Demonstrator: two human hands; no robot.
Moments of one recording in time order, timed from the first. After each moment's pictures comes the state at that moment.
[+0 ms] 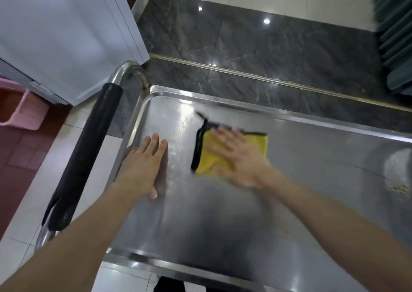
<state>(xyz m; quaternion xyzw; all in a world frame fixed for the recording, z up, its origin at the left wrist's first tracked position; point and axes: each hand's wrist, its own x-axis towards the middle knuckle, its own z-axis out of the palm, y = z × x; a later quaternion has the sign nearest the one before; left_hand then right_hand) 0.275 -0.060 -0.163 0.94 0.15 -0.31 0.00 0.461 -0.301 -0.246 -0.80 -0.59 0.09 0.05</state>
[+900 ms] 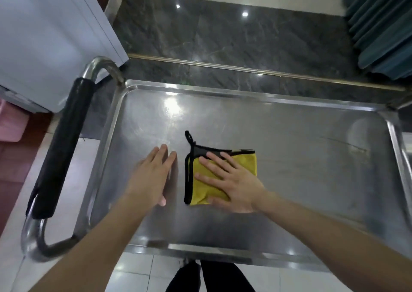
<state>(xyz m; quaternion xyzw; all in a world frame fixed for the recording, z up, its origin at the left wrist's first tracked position) 0.257 -0.141 -0.159 0.95 0.10 -0.30 0.03 0.369 -0.393 -0.239 -0.78 -0.61 0.11 0.01</state>
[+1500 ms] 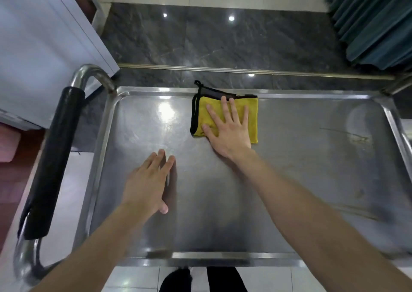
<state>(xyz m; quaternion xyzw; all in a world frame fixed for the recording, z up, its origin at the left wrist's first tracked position) 0.258 -0.135 -0.164 0.95 0.08 -0.29 0.02 0.455 -0.308 -0.252 -0.96 -0.25 0.09 0.04</state>
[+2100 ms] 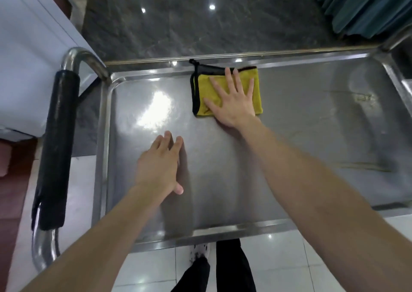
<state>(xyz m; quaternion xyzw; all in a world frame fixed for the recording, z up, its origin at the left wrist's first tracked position) 0.251 -0.132 -0.172 0.97 0.04 -0.25 -0.01 0.461 -0.298 -0.259 -0.98 -0.18 0.10 0.04</state>
